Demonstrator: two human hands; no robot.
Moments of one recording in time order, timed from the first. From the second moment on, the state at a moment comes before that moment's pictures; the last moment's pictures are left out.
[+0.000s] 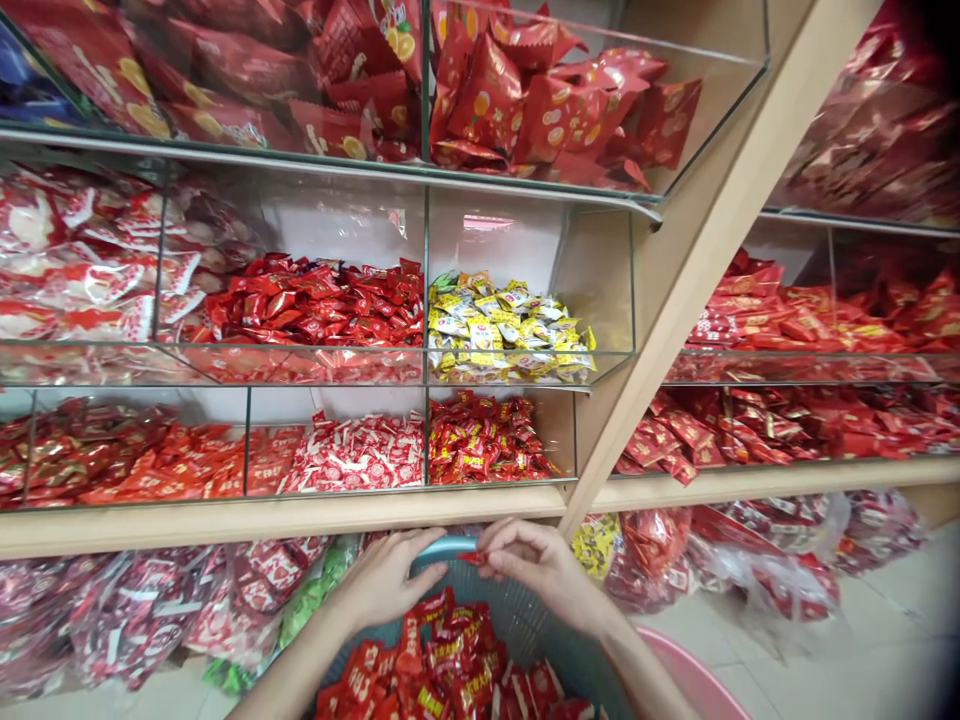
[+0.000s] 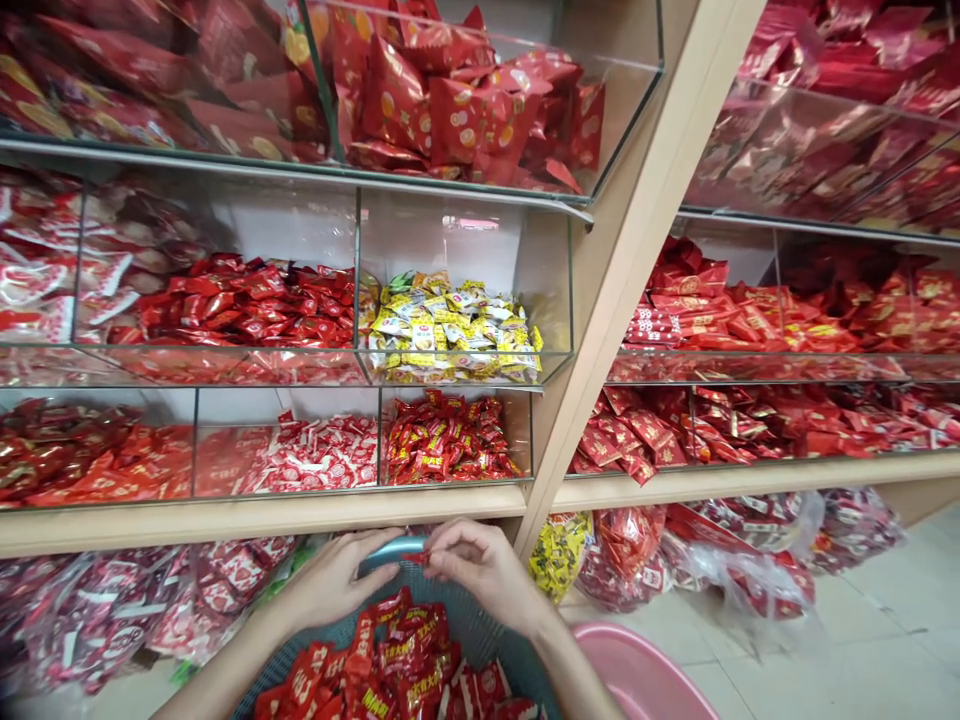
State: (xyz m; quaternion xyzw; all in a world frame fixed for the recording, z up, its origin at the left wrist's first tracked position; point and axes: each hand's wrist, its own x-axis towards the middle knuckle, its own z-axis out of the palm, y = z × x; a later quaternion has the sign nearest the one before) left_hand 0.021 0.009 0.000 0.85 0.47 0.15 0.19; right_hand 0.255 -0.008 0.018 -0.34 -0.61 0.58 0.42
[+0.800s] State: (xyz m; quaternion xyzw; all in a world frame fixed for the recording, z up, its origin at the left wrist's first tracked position) left_hand 0.016 0.010 -0.006 0.83 0.50 0.14 0.21; right_hand 0.236 -0.015 -0.017 -0.31 -0.84 0.41 0.20
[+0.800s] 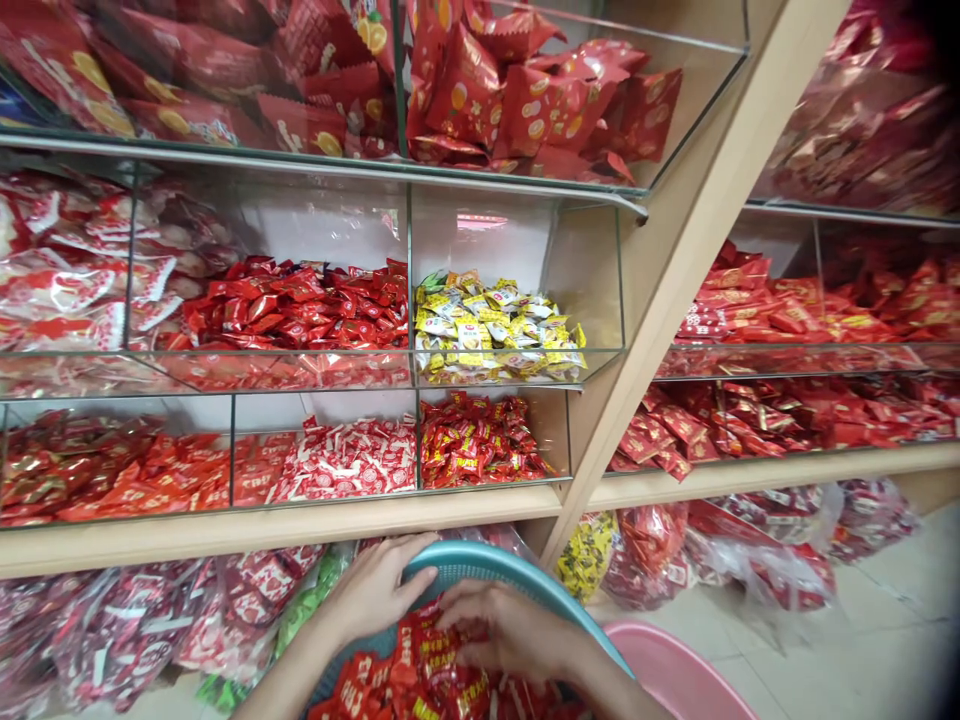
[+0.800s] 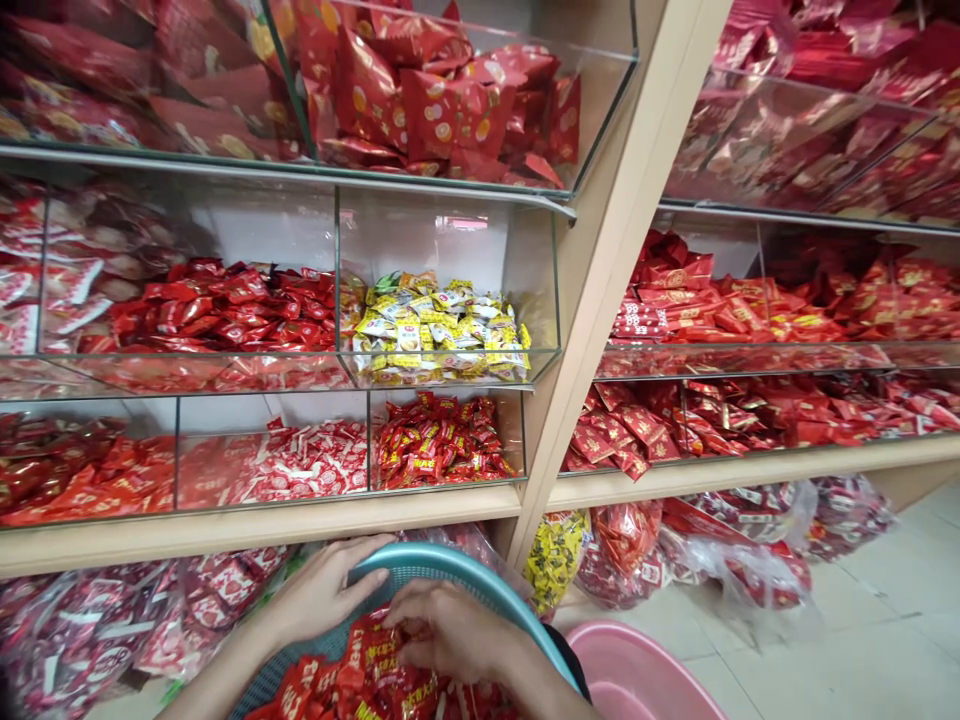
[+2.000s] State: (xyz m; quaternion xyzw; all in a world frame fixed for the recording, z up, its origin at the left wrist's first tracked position) left_hand 0.013 0.010 -0.007 0.82 0.49 0.18 0.24; right_hand 0.263 0.122 0.092 -0.69 -0.72 0.05 0.09
